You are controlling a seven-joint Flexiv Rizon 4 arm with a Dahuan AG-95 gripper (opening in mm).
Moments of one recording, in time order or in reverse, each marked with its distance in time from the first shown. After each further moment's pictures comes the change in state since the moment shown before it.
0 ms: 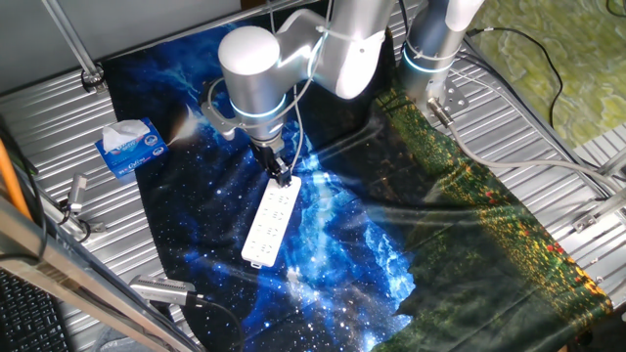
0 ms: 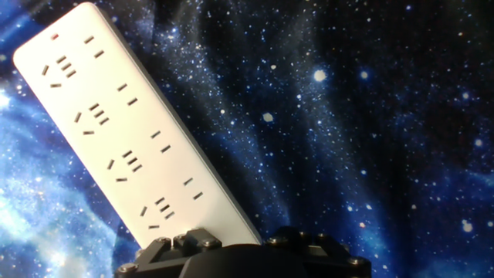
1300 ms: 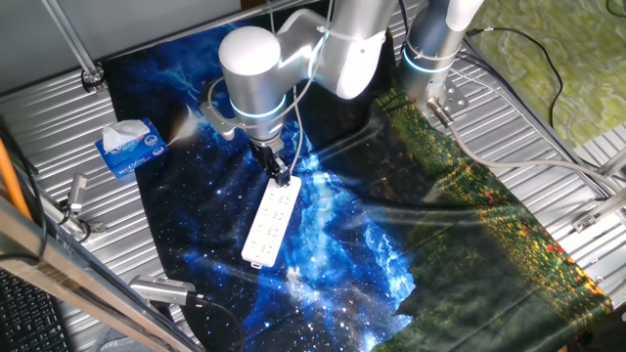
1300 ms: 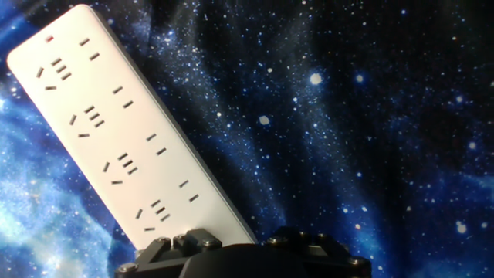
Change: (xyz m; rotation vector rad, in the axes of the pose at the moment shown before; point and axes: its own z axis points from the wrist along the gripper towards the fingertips) arm -0.002 -0.002 -0.002 0.011 -0.001 0.002
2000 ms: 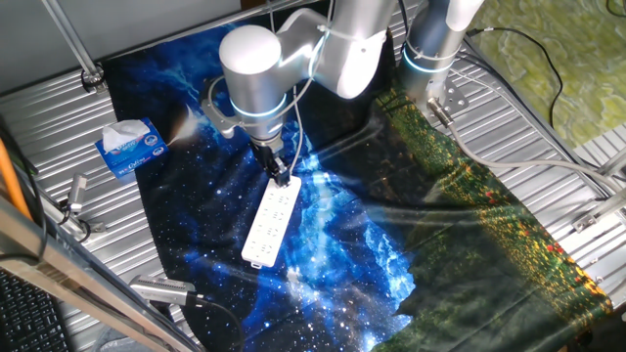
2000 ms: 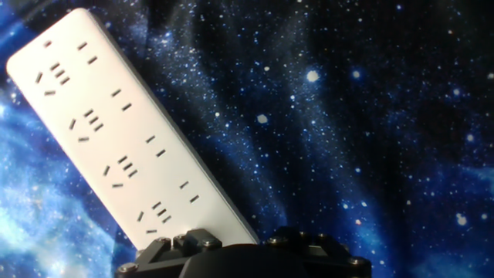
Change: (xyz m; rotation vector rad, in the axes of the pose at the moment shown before) arm 0.000 0.000 0.001 -0.011 -0.006 0.079
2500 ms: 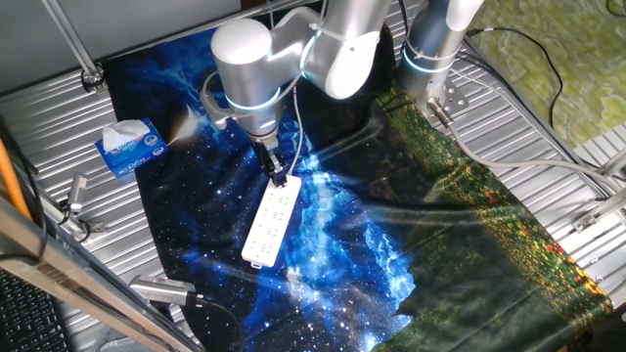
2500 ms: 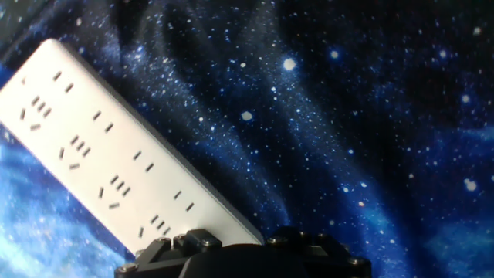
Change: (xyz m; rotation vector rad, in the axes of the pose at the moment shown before) arm 0.001 0.001 0.003 -0.068 0.013 0.139
